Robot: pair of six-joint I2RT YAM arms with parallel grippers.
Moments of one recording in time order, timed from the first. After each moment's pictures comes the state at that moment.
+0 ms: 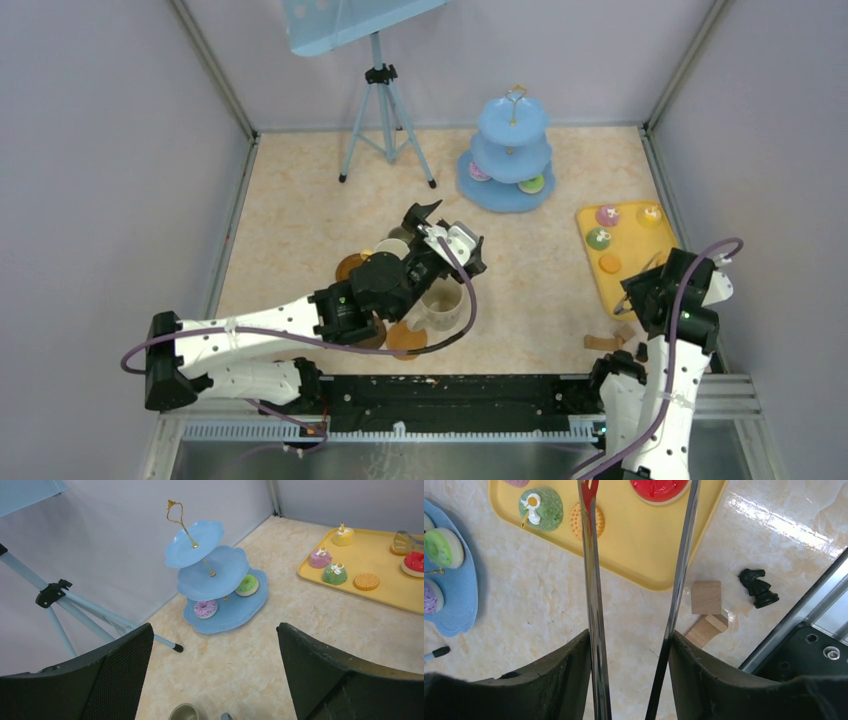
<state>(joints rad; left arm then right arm) -1.27 1.11 0.94 0.27 -0.57 0.41 -0.38 0.61 0.76 -1.05 0.12 0.80</state>
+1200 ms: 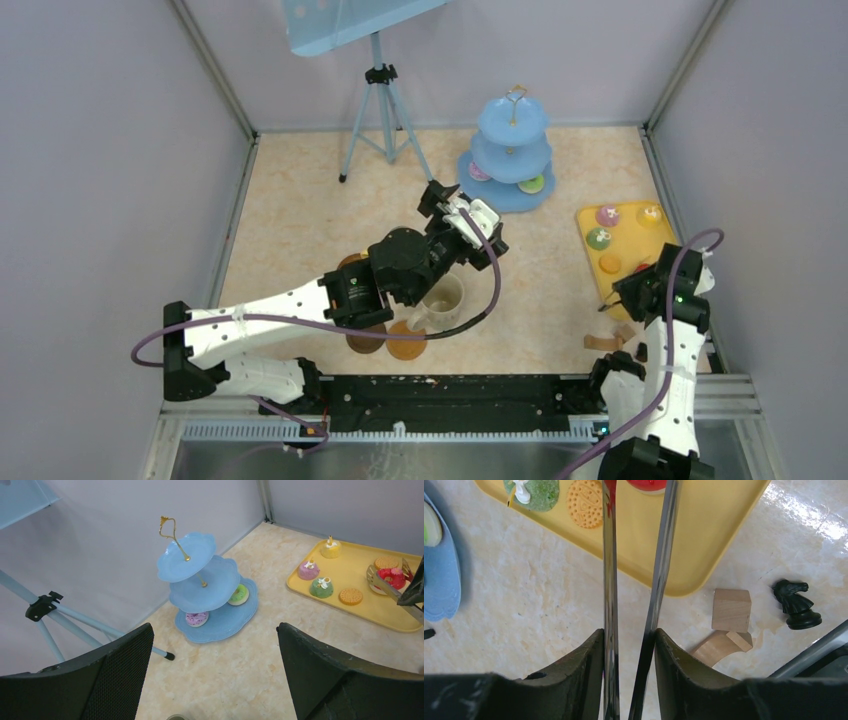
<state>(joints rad) -1.27 1.24 1.20 0.09 -0.57 0.34 -0.38 0.70 0.64 -0.87 0.02 0.76</state>
